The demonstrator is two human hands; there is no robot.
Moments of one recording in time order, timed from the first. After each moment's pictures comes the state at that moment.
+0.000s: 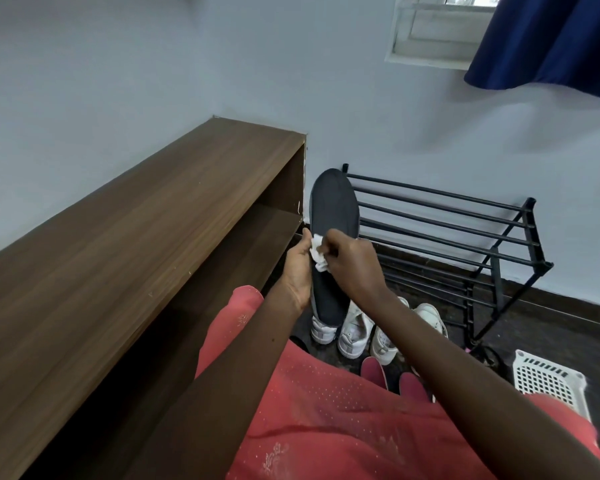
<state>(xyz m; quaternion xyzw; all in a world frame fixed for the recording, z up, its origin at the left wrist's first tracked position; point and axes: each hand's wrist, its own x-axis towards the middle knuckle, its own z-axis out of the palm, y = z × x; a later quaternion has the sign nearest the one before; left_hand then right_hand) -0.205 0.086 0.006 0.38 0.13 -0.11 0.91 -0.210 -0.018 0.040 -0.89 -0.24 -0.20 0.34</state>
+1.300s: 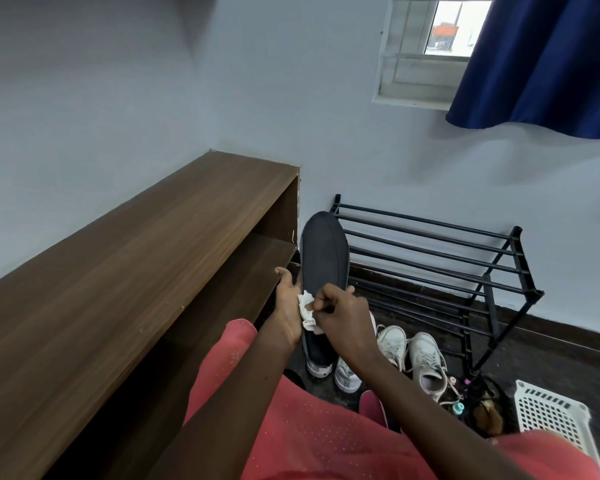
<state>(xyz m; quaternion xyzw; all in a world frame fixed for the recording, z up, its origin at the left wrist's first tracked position) -0.195 0.093 0.001 0.36 0.21 -0.09 0.90 -0.244 -0.015 0.028 -0.86 -0.15 -0.11 0.47</state>
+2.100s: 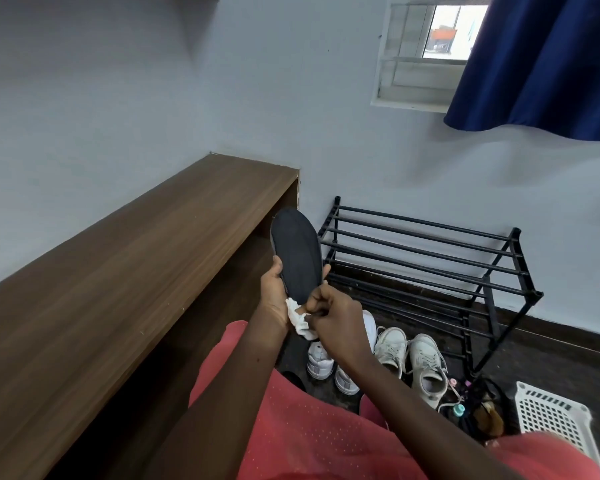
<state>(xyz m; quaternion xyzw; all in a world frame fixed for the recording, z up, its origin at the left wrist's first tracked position) -0.193 0.106 0.019 0.24 0.19 -0.08 0.95 -0.254 -0.007 0.040 -0.83 -0.14 -0.05 0.54</state>
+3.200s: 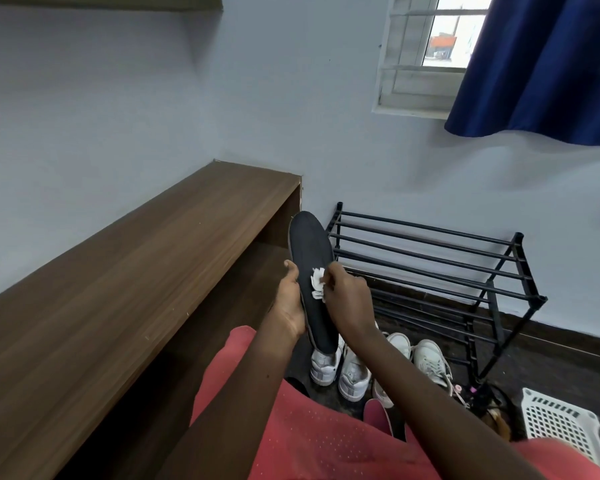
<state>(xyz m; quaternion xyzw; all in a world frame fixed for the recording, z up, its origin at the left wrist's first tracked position) -0.204 0.093 0.031 0.37 0.19 -0.12 0.90 -0.211 -0.007 0.047 -0.93 -0.13 -0.16 0.32</state>
